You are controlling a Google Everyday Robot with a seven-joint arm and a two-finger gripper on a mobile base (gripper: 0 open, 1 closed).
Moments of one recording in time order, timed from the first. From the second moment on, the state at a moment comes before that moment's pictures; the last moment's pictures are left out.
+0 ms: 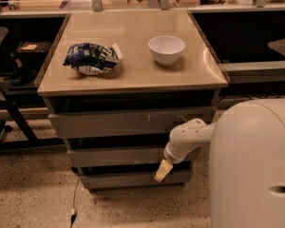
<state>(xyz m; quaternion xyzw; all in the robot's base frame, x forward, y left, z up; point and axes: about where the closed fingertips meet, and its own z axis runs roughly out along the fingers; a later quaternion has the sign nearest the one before) 0.582 -0.118 0.431 -0.49 0.86 0.03 0.13</state>
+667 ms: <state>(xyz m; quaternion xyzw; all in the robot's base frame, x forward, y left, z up) 0.579 -0.117 0.431 -0.49 0.86 0.03 0.13</state>
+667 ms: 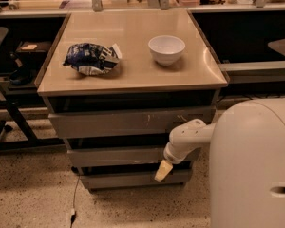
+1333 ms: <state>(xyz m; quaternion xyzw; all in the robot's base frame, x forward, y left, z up) 0.500 -0.253 0.509 -0.29 0.95 -0.02 0.15</state>
